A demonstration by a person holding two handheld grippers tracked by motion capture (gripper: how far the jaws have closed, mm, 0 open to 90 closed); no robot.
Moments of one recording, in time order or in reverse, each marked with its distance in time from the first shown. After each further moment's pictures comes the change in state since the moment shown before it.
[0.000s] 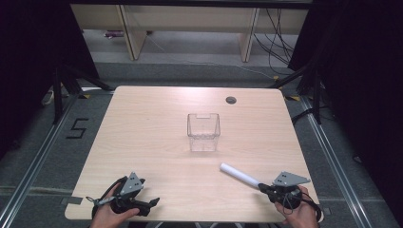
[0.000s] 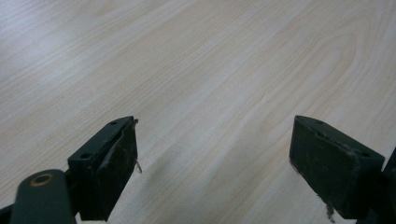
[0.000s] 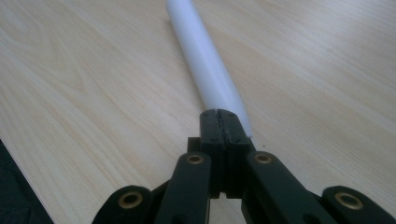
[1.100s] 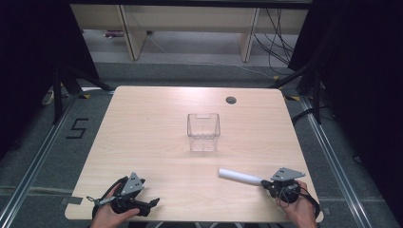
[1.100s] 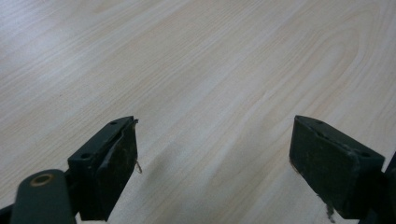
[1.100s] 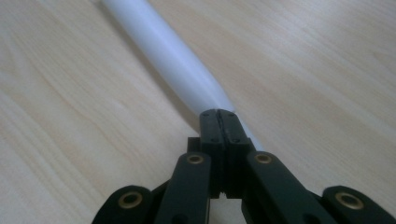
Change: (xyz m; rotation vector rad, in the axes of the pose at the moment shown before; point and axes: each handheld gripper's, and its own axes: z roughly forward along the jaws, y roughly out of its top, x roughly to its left) left arm -0.001 0.000 0.002 0.006 0.010 0.004; right arm -0.017 0.000 0.014 0.089 -0.071 -0.013
